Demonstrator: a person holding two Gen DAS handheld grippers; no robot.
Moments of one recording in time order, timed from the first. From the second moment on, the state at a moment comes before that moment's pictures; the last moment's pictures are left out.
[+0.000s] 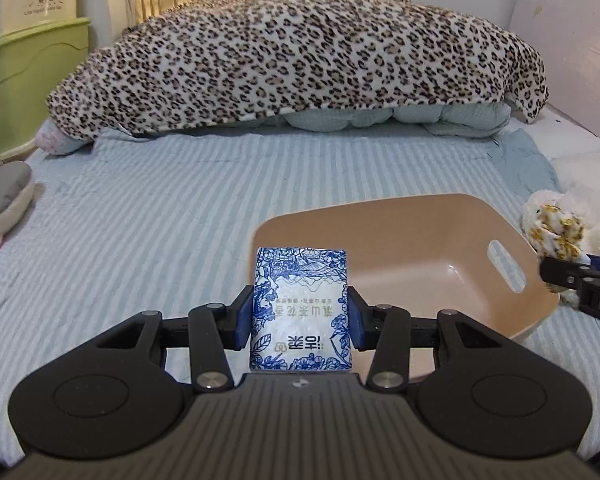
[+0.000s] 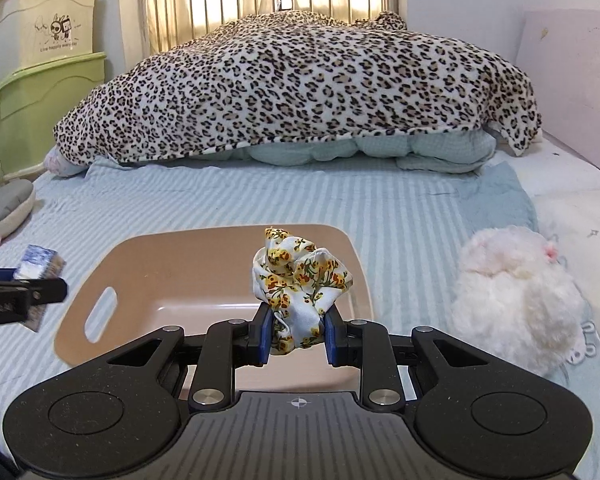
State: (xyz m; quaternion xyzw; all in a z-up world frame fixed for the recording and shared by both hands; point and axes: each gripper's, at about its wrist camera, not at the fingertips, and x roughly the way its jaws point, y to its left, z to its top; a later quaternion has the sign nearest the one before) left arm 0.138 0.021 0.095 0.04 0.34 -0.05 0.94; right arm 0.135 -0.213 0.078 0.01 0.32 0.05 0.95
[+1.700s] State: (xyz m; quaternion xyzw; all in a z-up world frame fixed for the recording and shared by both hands) left arm 0.068 0.040 0.042 0.08 0.42 -0.03 0.90; right arm 0.069 -0.215 0.034 -0.04 0.43 0.03 0.90
